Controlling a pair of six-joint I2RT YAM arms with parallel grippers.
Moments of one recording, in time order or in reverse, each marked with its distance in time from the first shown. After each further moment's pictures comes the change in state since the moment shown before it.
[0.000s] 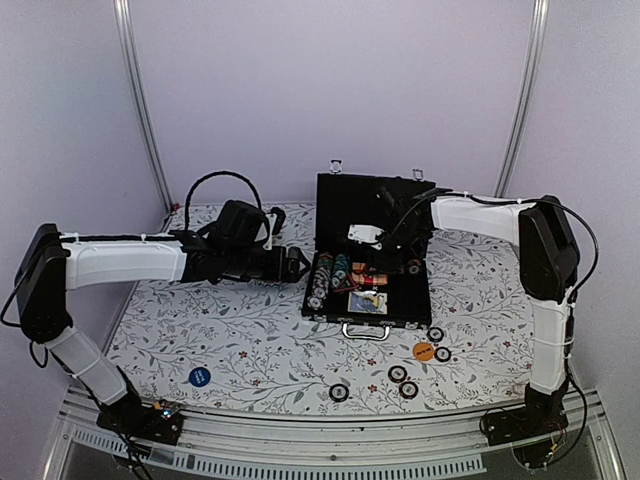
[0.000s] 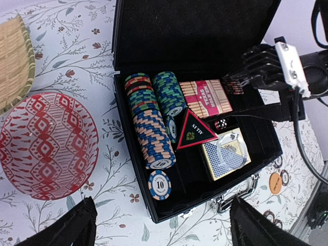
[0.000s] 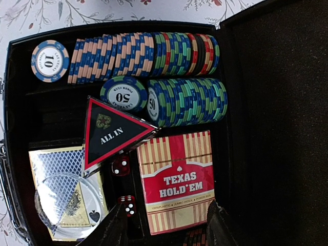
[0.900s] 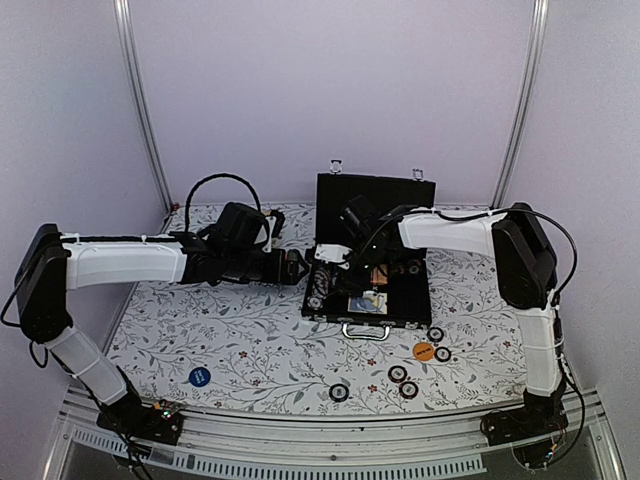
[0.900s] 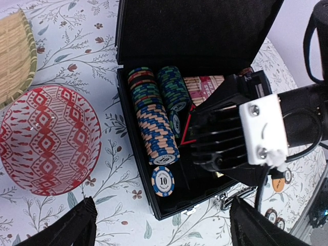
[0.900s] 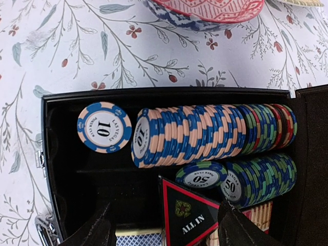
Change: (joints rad) left arm 0.000 0.000 -0.014 -0.003 -0.002 -0.005; right arm 0.148 0.101 0.059 0.038 0.000 0.123
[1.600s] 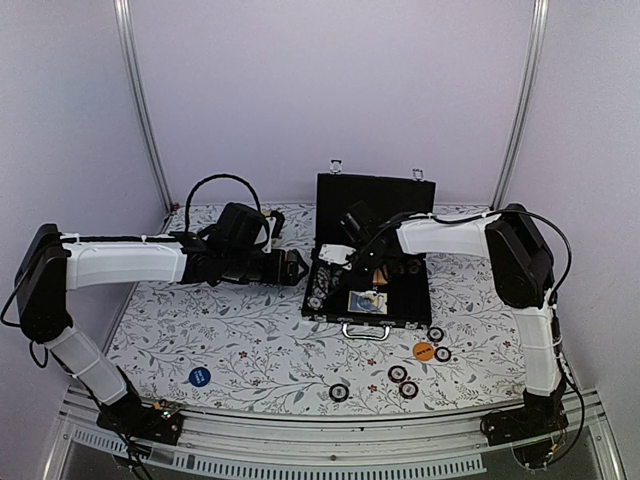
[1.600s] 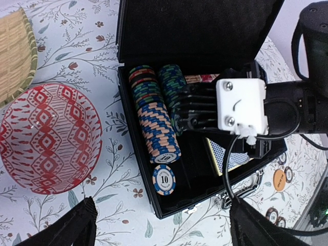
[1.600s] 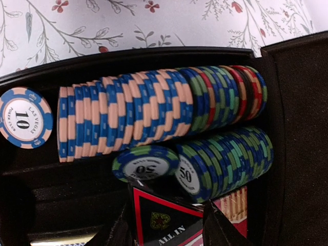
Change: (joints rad) left arm 0.000 0.000 0.000 -0.009 -0.002 0.001; right arm -0.008 0.039 -0.030 0.094 0.215 0.027
